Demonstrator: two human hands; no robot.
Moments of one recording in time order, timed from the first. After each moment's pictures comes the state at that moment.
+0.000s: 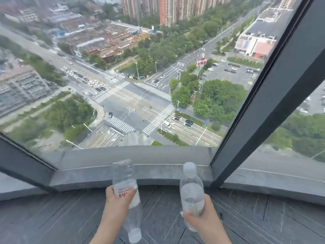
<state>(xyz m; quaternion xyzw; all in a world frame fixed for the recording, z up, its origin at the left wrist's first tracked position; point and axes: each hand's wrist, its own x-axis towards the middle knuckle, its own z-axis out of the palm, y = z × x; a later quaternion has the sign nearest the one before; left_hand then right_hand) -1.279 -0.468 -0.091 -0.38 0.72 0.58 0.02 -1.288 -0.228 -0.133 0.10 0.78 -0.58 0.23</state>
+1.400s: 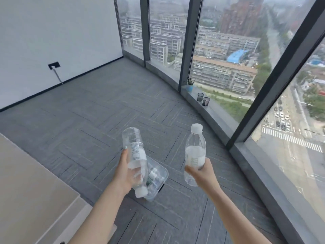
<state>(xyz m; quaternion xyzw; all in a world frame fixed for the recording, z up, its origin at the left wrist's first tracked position) -0.520 -0.506 0.031 -0.53 0.17 0.69 -0.47 -0.776 -0.506 0.006 -0.48 0.68 -0.34 0.43</state>
